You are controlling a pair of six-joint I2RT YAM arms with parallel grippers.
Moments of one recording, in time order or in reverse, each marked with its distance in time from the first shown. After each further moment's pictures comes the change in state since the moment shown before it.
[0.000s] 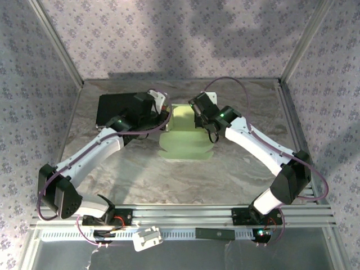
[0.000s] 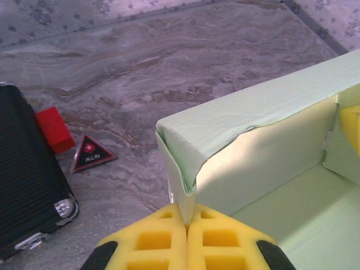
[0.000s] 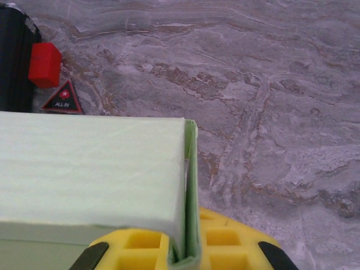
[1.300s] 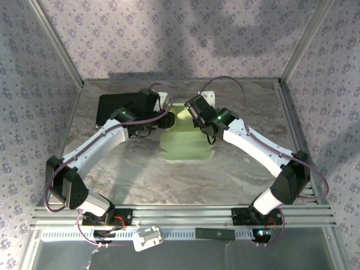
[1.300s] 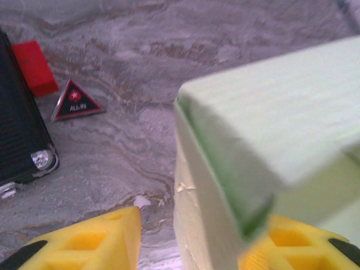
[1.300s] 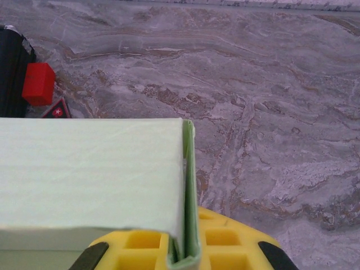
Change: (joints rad) left arm 0.034 0.084 0.134 -0.203 0.092 -0.127; right arm 0.038 -0.001 0.000 0.028 0.116 -0.011
